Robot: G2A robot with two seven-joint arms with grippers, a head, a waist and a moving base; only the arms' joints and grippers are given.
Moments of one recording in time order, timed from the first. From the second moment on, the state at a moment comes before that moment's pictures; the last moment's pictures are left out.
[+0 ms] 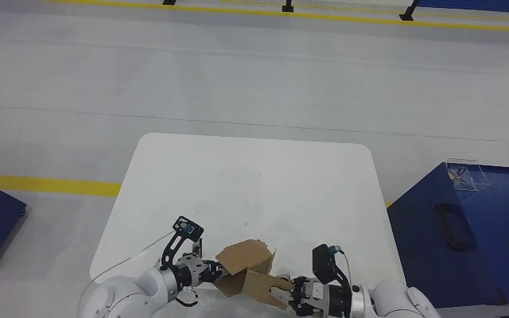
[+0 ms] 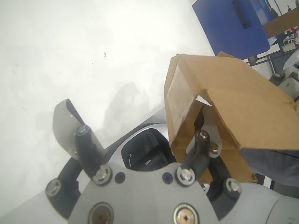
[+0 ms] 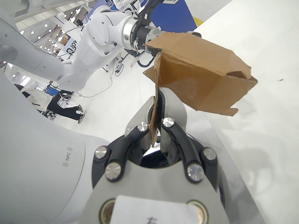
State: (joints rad) left arm 1.58 -1.13 -1.33 -2.07 0.73 -0.14 -0.86; right arm -1.74 -0.99 1.39 -2.11 -0.33 -0.66 0.75
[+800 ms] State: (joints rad) left arm 1.45 -1.14 -1.28 -1.98 0.31 0.08 -1.03; right arm -1.72 -0.98 1.43 -2.09 -0.29 -0.68 0.63
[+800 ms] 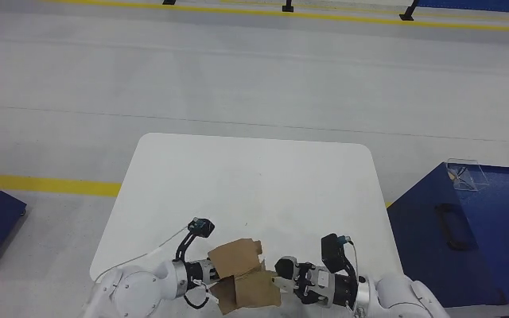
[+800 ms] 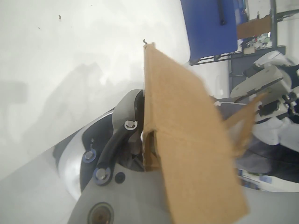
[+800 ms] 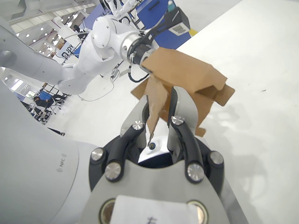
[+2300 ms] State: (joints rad) left arm 1.33 -1.17 -1.21 -1.76 -0.65 0.49 -1.00; right arm -1.65 -1.02 1.35 -1.96 -0.44 -0.31 0.36
